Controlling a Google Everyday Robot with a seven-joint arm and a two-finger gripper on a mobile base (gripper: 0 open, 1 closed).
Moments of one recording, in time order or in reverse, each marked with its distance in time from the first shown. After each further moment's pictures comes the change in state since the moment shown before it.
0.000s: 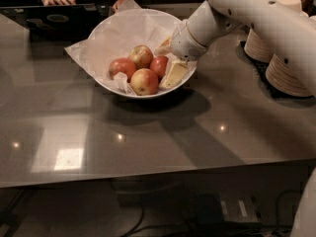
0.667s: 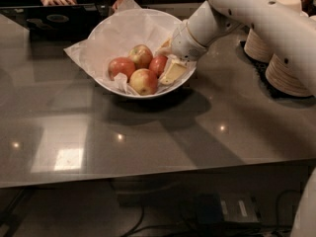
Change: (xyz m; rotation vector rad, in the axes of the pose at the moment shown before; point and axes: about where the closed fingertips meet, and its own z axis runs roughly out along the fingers) arm 0.000 0.000 0.000 0.000 0.000 0.000
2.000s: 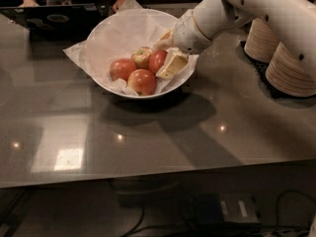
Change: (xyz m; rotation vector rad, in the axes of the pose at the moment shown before) arm -0.025 0.000 -0.028 0.031 -0.084 -0.021
